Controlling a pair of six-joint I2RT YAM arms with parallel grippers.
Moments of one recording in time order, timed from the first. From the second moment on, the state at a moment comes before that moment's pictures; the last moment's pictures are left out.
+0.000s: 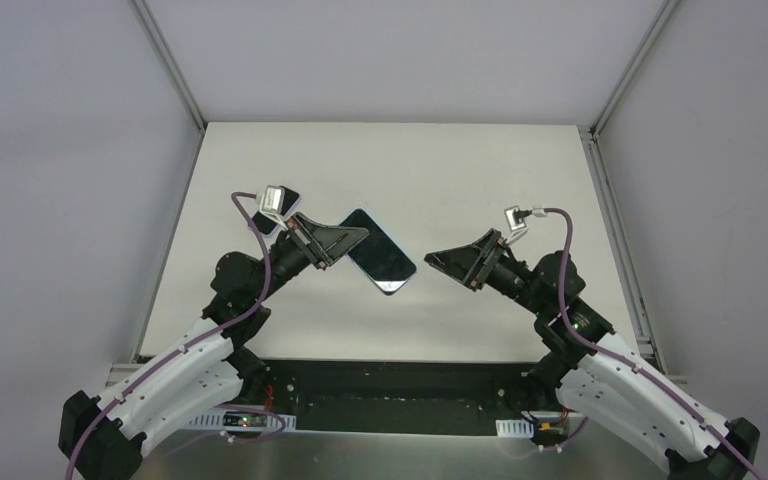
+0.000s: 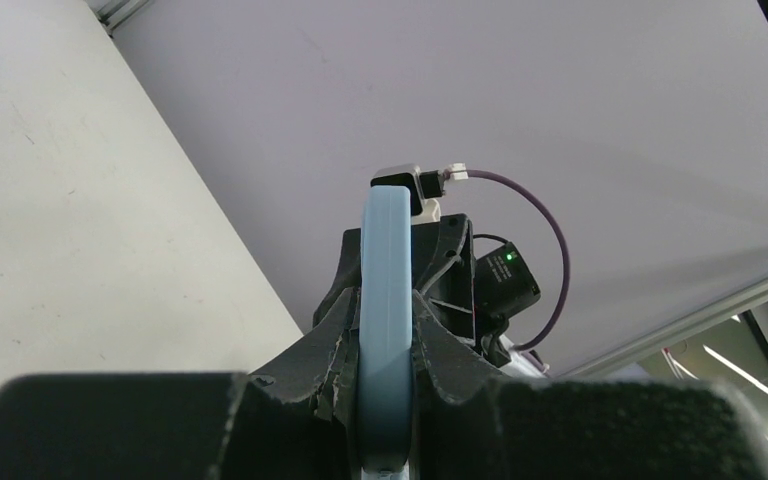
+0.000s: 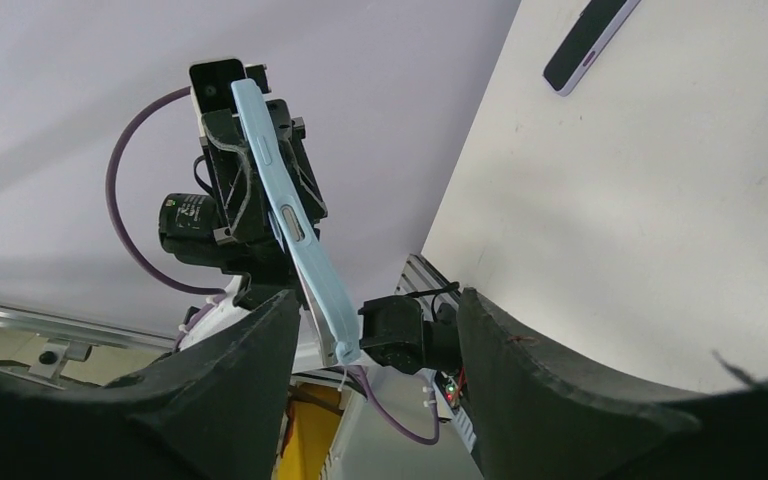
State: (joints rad) left arm -0.64 0.70 0.46 0.58 0.24 -1.16; right arm 0.74 0.62 0.52 0.11 -0.24 1.14
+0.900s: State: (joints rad) left arm -0.64 0.70 0.46 0.58 0.26 -1.19; right arm 0.78 0.66 0.52 0.17 -0.32 1.15
